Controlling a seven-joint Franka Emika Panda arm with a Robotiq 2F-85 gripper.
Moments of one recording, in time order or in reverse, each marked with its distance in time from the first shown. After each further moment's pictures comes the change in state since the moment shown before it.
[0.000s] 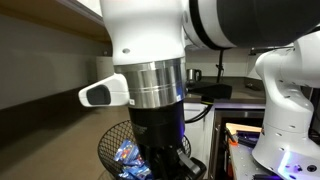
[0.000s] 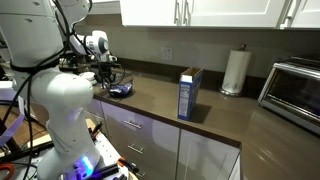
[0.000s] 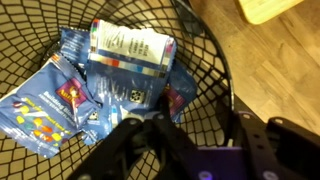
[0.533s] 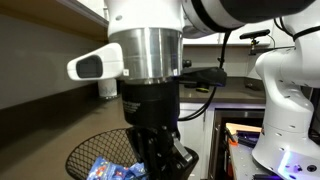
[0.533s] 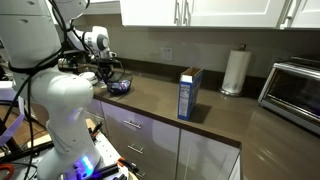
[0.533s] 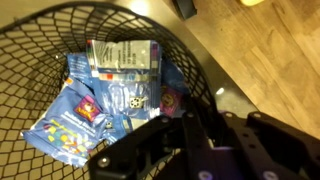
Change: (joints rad) arm -0.001 -0.050 -0.006 0.003 0.115 0.044 -0.150
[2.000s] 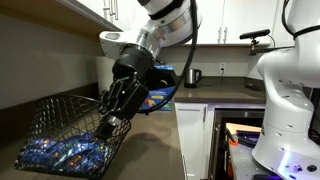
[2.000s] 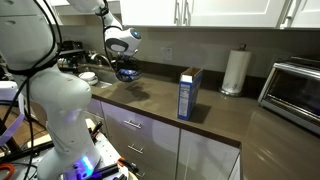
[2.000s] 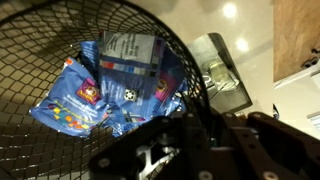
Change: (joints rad) arm -0.102 -0.081 -0.210 -0.055 1.097 0.067 -1.254
